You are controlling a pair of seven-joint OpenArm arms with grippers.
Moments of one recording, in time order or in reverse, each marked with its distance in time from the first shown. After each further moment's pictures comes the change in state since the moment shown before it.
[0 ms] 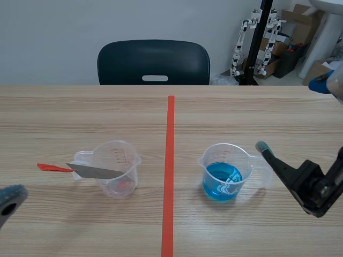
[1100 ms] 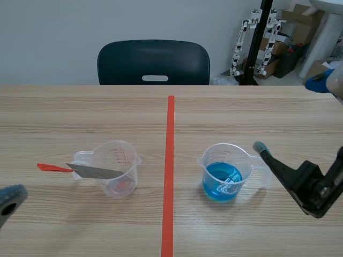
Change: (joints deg) left arm 0.0 0.0 0.0 0.0 0.0 0.0 0.0; right arm 0.7 0.0 0.0 -0.2 0.0 1.6 0.9
